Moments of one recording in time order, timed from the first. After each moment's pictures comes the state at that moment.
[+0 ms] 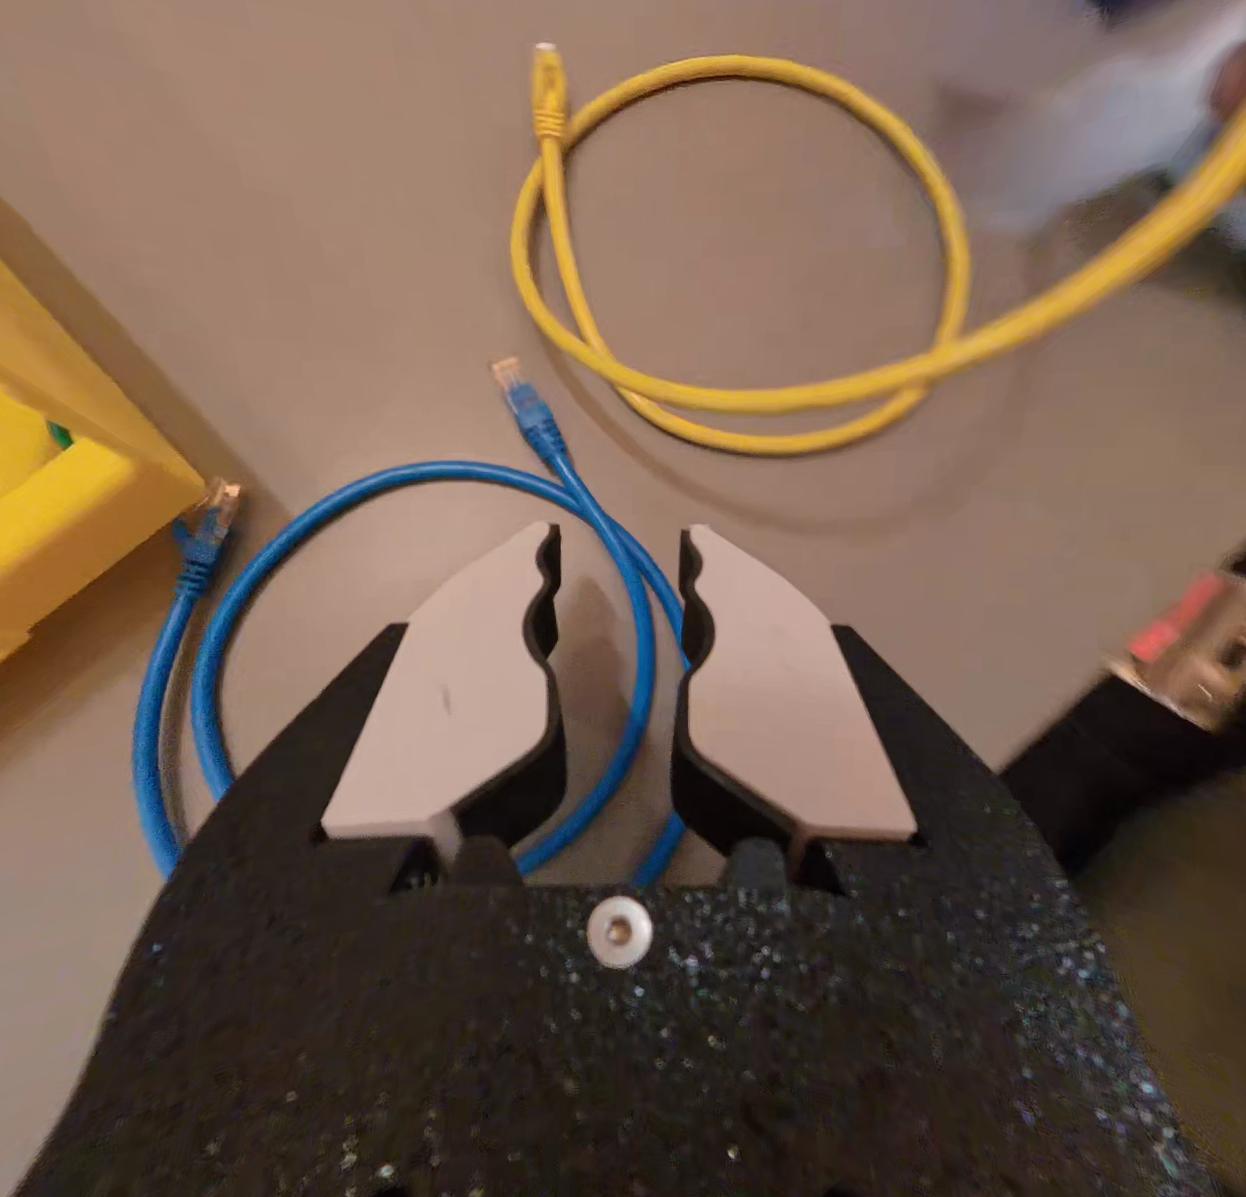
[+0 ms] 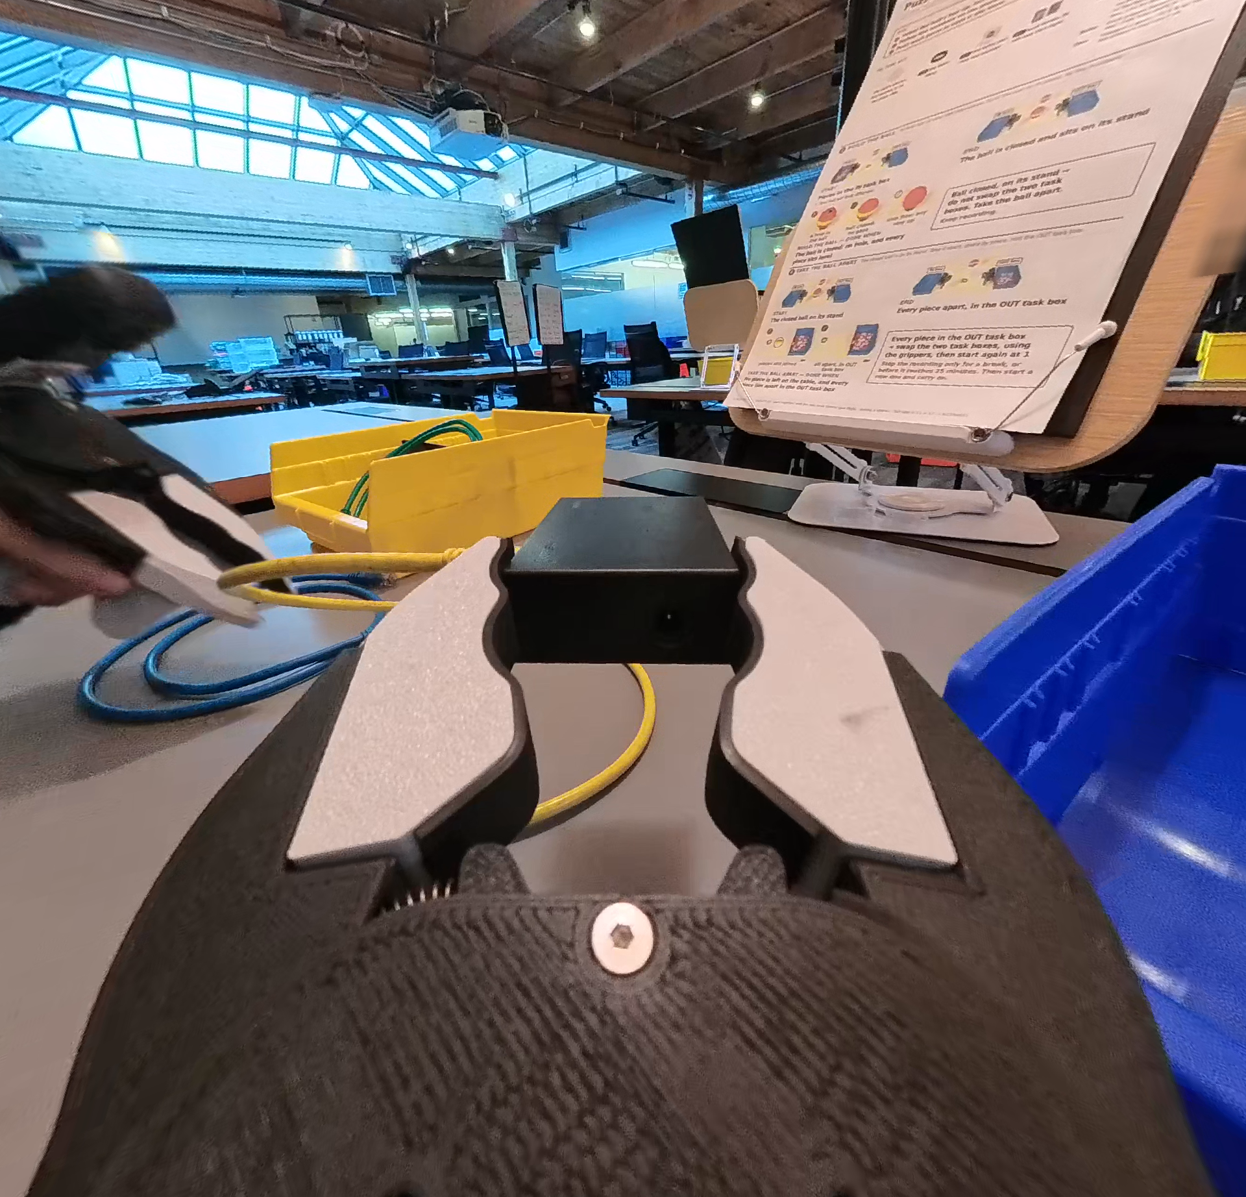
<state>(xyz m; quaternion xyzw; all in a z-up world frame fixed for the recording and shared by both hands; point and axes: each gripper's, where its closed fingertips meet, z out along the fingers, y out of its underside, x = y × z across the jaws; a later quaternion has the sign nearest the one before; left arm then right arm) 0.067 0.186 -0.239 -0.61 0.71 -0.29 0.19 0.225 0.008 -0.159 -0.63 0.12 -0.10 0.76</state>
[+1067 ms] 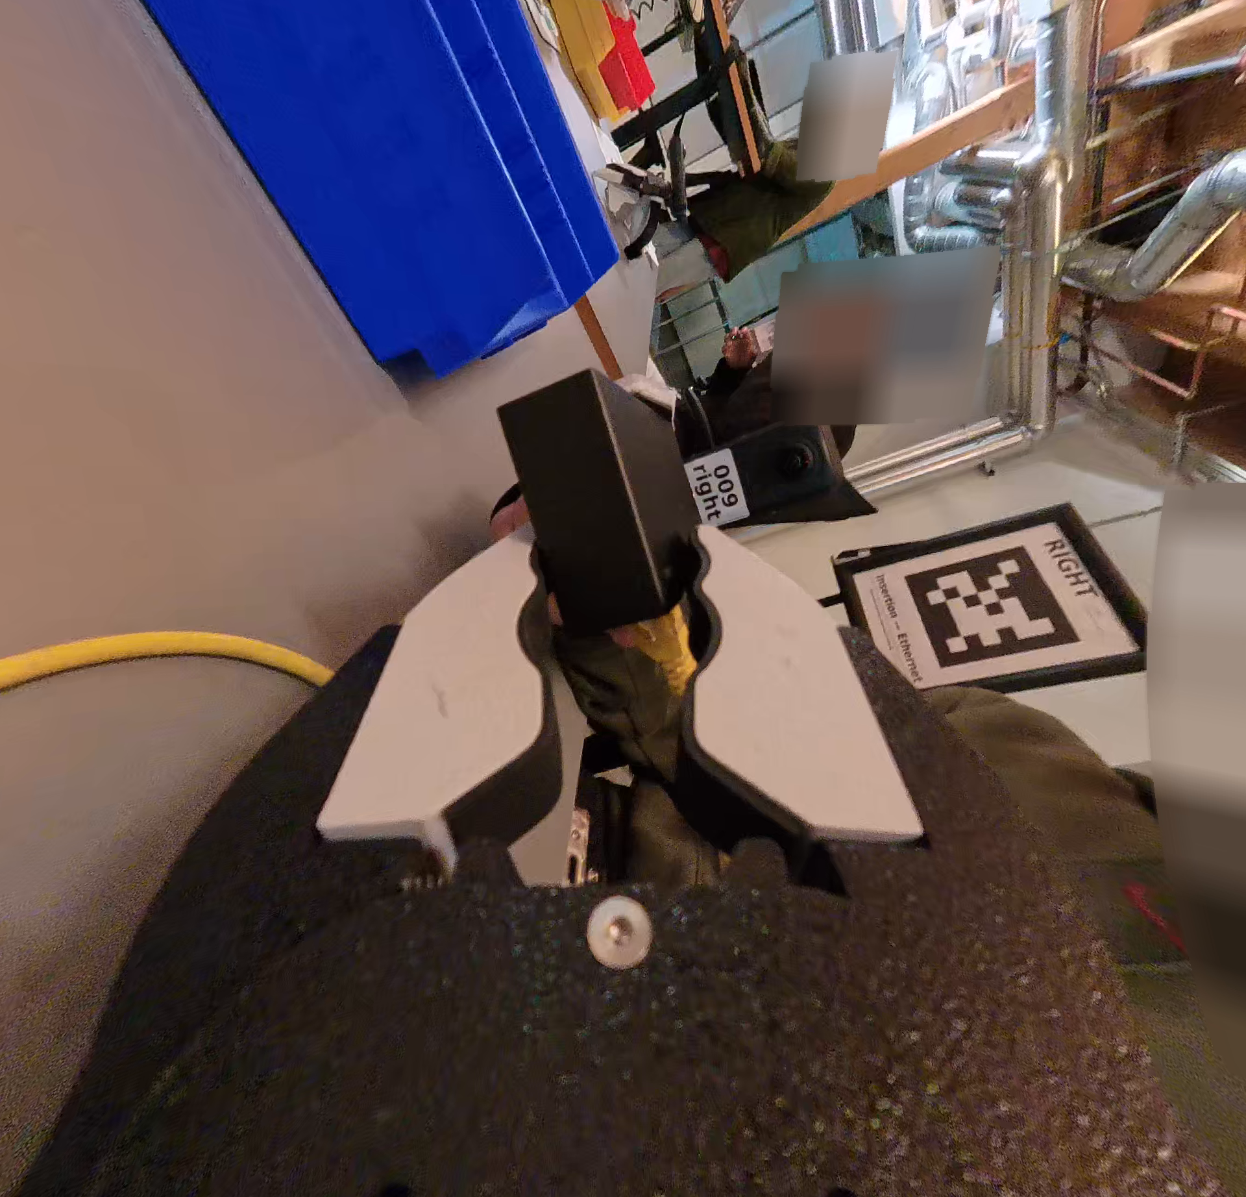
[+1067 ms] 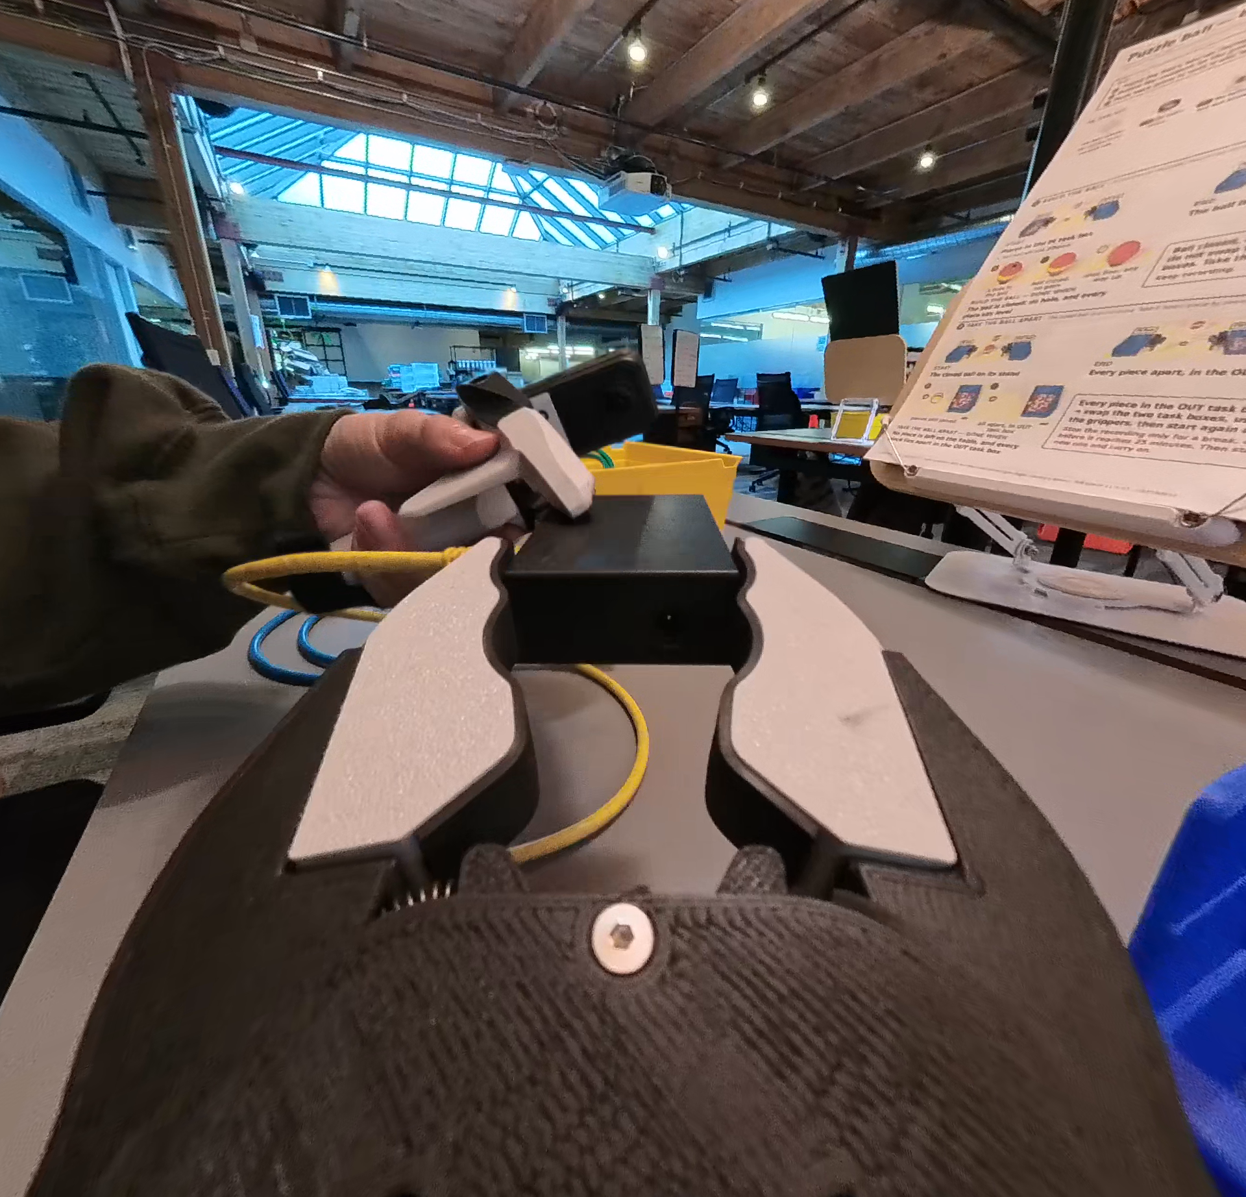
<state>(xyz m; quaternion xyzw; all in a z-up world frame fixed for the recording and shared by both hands) 0.180 0.031 -0.166 -0.51 0.54 -0.62 -0.24 0.185 0.023 -0.152 -0.62 0.02 -0.03 0.79</state>
